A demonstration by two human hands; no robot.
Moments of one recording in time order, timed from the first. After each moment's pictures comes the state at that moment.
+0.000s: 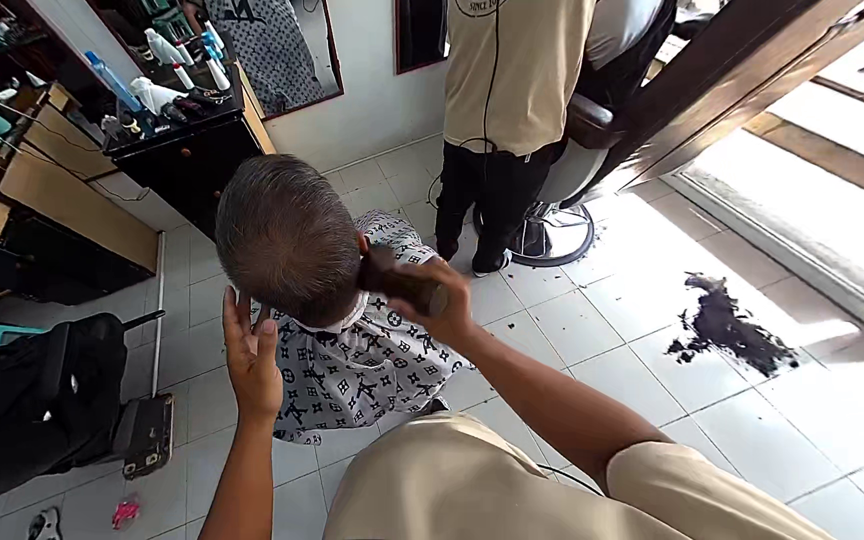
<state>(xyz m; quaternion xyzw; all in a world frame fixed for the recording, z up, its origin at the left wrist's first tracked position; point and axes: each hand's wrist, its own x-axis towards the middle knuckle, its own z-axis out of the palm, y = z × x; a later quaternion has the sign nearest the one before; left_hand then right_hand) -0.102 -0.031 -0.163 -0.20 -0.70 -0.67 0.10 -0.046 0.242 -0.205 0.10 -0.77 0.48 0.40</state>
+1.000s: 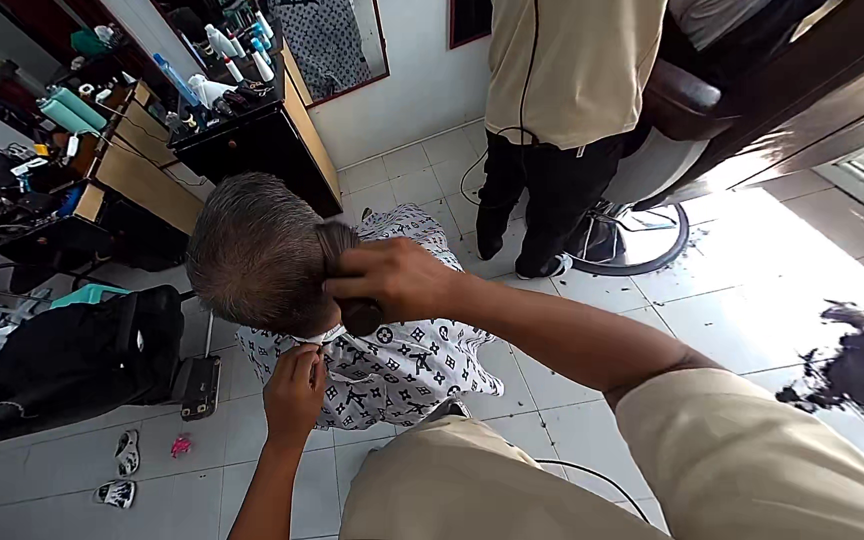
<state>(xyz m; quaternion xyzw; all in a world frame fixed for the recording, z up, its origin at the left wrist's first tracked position) -0.065 0.009 -0.224 -0.27 -0.90 -0.15 0.31 -0.115 0.288 -0.112 0.48 -0.79 0.24 0.30</state>
